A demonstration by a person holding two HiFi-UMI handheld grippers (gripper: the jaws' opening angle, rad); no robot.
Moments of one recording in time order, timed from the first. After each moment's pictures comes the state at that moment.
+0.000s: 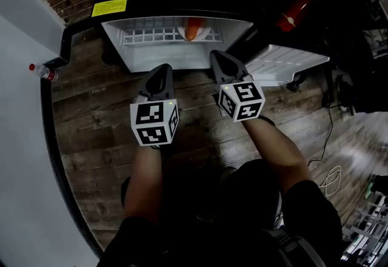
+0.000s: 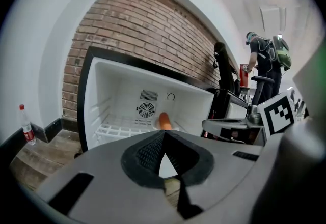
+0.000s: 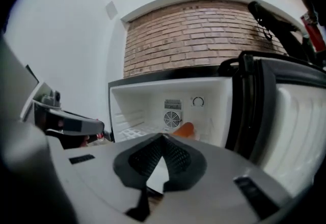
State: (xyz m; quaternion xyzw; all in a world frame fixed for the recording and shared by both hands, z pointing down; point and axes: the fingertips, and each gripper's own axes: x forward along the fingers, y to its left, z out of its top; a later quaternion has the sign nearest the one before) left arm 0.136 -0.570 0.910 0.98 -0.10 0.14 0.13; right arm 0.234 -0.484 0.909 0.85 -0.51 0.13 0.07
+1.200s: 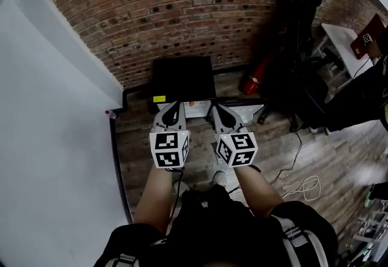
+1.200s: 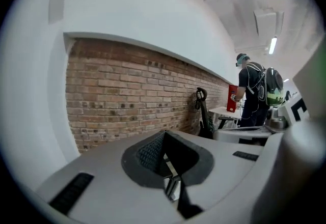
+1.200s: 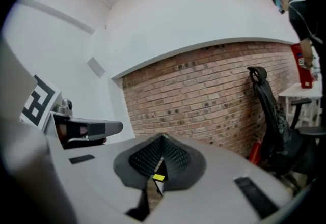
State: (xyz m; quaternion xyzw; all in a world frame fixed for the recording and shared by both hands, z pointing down) left arm 0.059 -0.468 0.281 0.98 -0.10 0.15 0.06; right arm 0.110 -0.368 0.298 0.86 -0.48 0.15 -0.04
